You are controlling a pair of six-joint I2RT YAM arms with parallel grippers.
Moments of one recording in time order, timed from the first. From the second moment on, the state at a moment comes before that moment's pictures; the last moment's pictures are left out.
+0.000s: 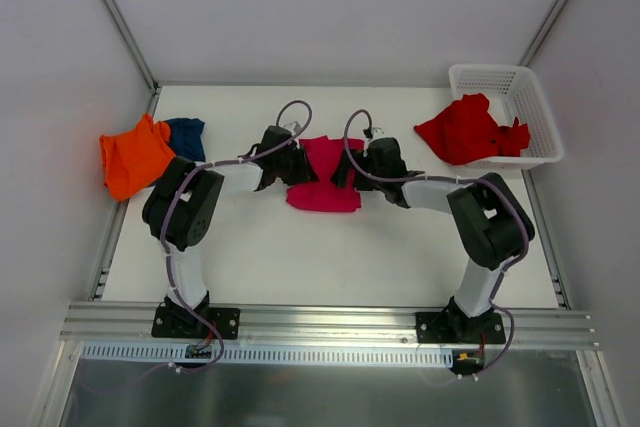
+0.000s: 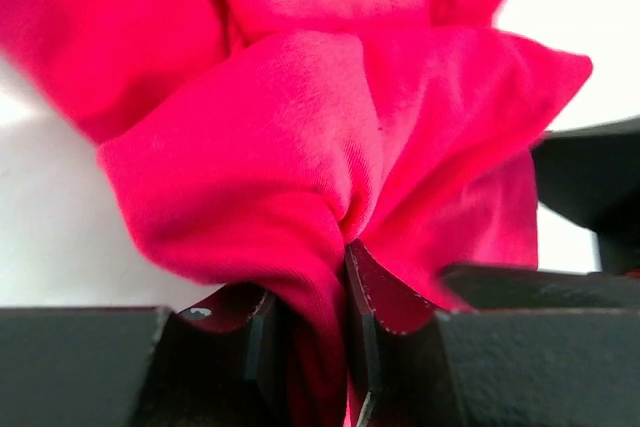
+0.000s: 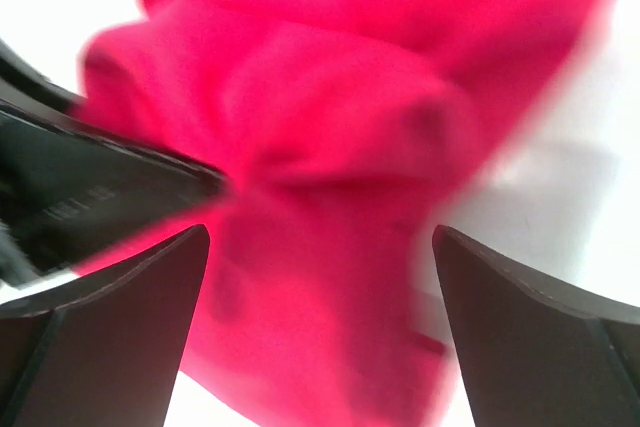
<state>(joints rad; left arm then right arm) -0.46 1.96 1.08 0.18 0.31 -0.63 0.53 1.84 0.96 0.25 -0.13 0.53</state>
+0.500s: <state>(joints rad) -0.32 1.62 1.05 -0.33 -0.07 -0.44 0.54 1.60 0.84 0.07 -0.03 0.45</state>
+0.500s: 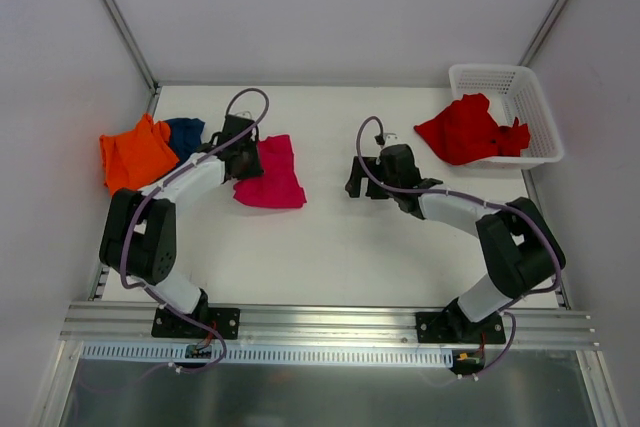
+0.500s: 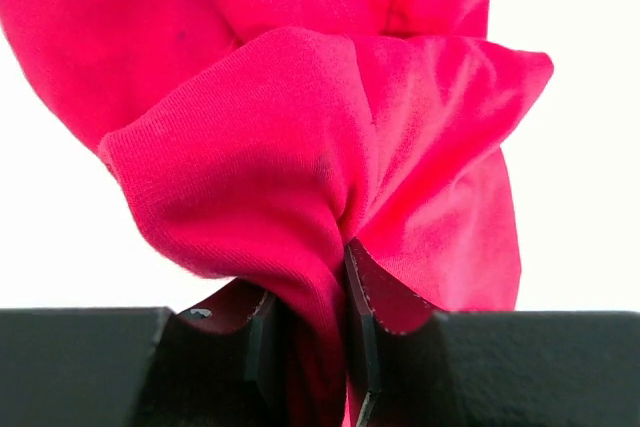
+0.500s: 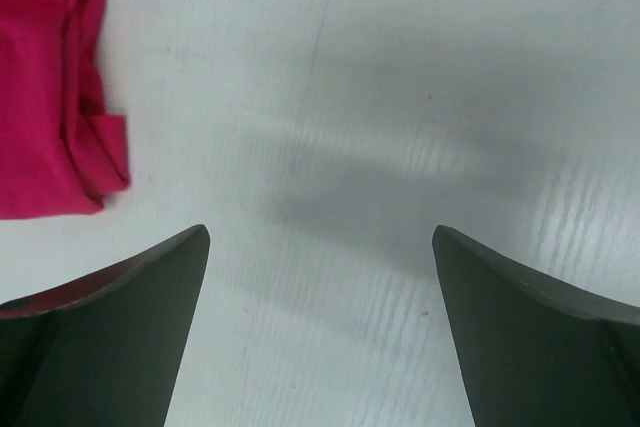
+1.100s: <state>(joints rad) -0.14 1.63 1.42 -0.68 -0.11 -0.35 0.54 1.50 0.74 0.05 -0.02 0.43</state>
